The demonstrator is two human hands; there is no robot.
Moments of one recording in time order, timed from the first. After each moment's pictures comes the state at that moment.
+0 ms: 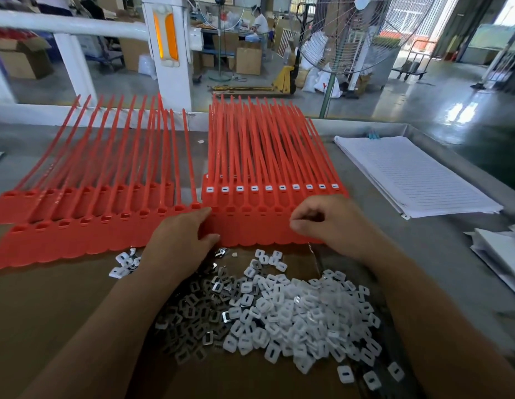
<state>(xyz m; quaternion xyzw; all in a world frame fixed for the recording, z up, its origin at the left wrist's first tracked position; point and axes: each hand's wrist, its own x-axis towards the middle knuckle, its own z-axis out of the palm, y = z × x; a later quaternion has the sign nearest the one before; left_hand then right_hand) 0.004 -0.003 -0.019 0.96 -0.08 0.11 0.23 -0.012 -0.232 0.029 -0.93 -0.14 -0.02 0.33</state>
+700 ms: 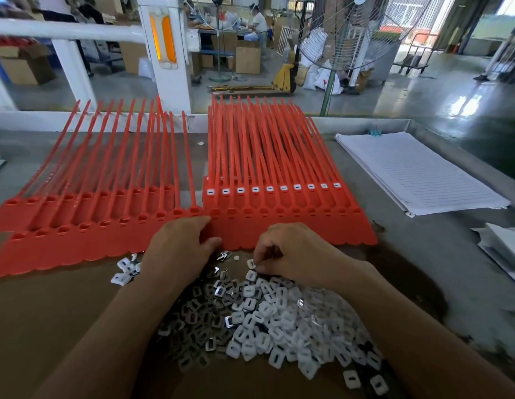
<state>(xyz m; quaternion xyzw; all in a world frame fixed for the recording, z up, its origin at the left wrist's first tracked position) 0.002 -0.005 -0.020 0.97 -0.07 0.13 0.20 -0.016 -0.192 0.007 -0.93 -0.26 0.06 0.26</state>
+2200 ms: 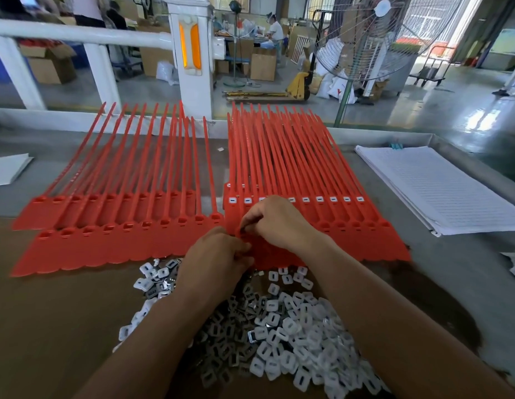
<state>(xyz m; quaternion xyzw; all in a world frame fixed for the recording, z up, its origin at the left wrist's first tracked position) -0.002 -0.010 -0.028 0.95 -0.12 0.11 0.26 0.048 -0.138 0.016 -0.95 -0.14 0.10 0.27</state>
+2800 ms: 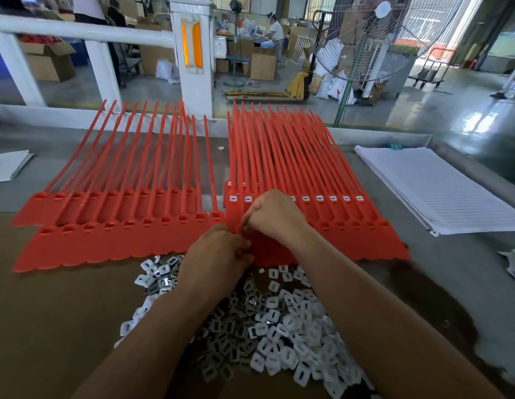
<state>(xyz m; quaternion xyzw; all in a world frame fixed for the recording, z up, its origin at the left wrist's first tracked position) -0.002 -0.011 -0.027 0.95 -0.12 0.10 0.26 0.061 -0.126 0.008 -0.95 -0.01 0.07 0.30</state>
